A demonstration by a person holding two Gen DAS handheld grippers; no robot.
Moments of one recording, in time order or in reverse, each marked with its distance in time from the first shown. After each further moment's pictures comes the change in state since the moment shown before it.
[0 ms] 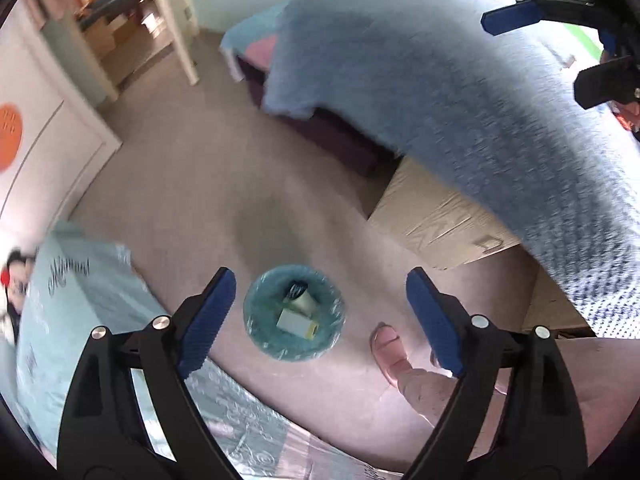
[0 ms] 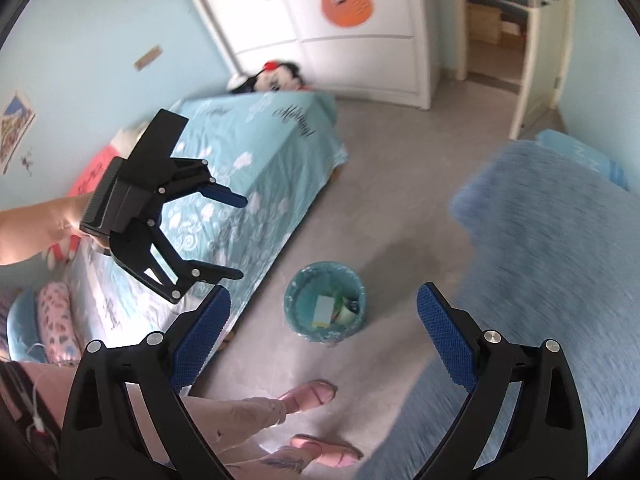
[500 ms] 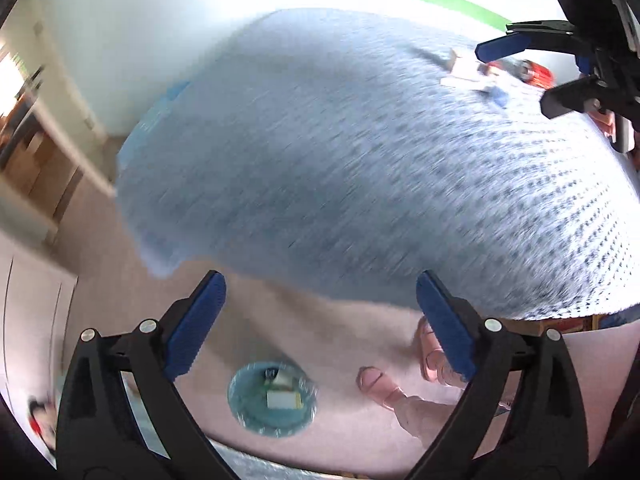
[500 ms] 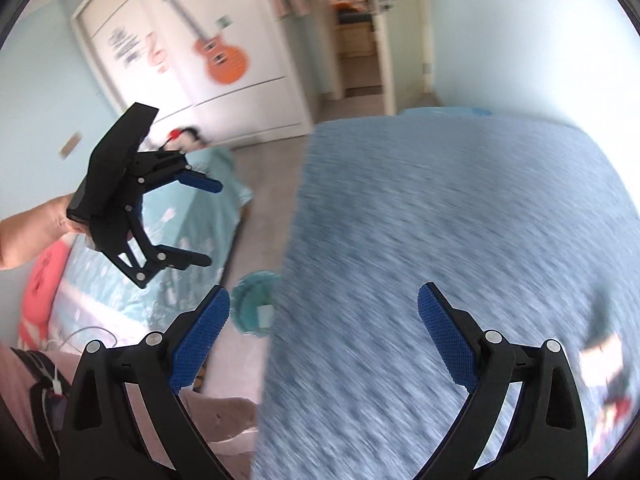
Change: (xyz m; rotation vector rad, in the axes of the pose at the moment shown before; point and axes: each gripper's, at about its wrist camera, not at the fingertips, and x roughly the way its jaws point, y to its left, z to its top) left arm -0.019 -0.159 0.124 0.390 -0.112 -0.150; right arm -0.176 -0.063 -0.156 0.317 -0.172 -0.295
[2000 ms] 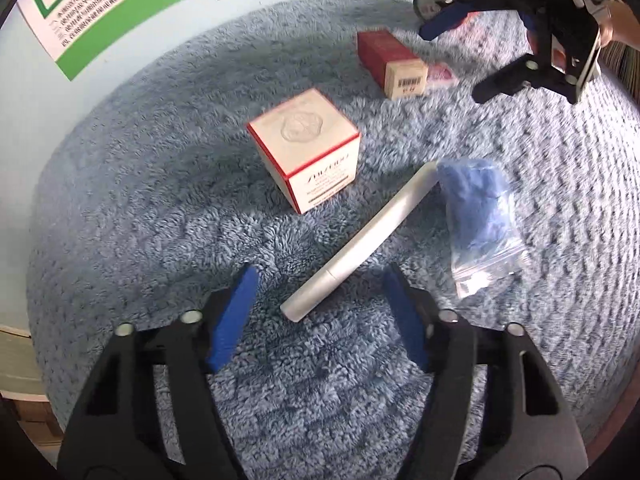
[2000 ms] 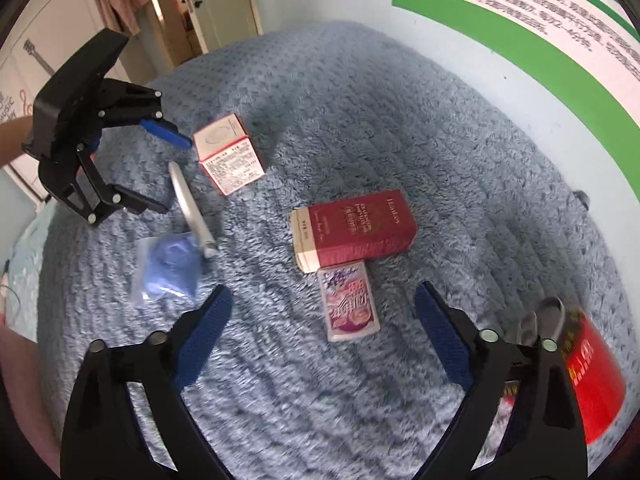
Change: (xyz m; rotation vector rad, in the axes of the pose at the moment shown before) left arm 0.229 -0.213 0.251 0.627 0.086 -0.196; right arm -0.058 -0.297 -0.171 0.253 0.070 -0.330
